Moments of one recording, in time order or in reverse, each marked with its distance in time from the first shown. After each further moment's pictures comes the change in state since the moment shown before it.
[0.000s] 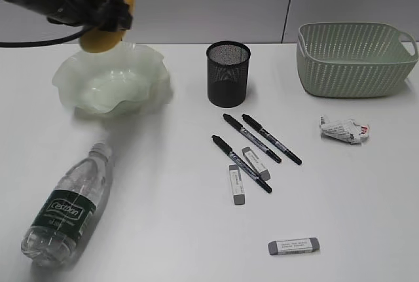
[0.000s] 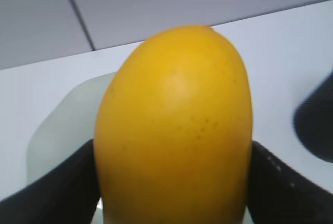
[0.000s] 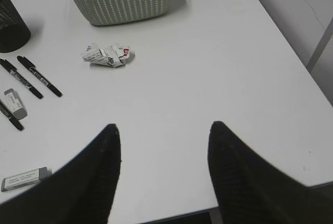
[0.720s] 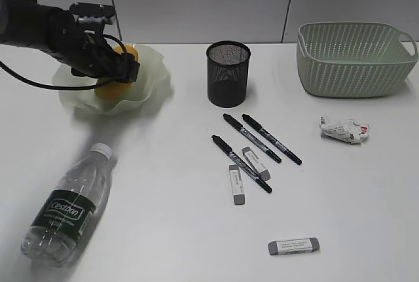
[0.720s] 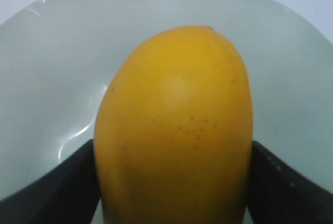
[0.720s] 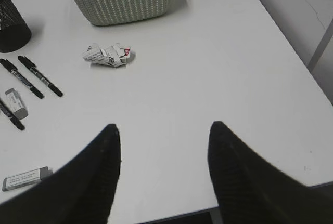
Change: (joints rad) left arm 0.045 0.372 -0.165 0.003 -0.030 0.000; right arm 0.000 0.000 0.000 0.000 0.000 0.000
